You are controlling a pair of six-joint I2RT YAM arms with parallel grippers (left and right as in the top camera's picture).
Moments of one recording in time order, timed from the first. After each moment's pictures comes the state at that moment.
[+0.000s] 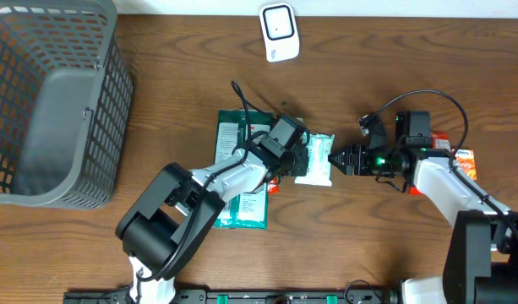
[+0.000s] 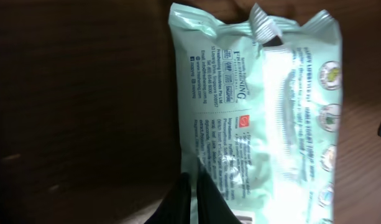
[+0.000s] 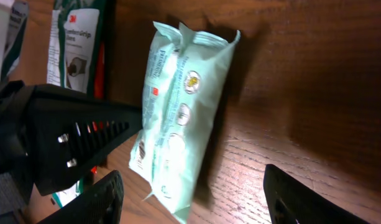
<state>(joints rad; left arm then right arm) -0.70 1.96 1.09 -0.14 0.20 -0.60 -0.01 1.62 0.79 -0.36 -0.65 0.06</state>
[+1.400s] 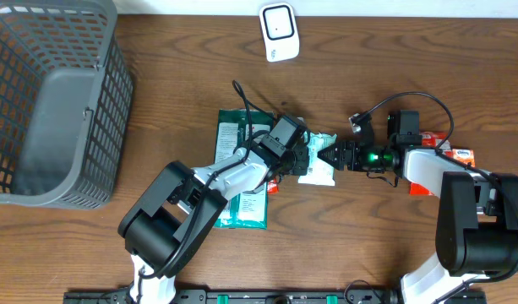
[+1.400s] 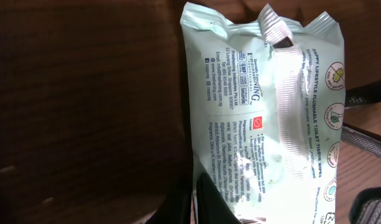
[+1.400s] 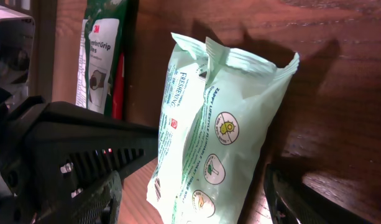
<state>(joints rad) -0.70 1.98 1.10 -0.13 0.19 -0.60 -0.01 1.81 0.80 -0.16 -0.83 0.11</state>
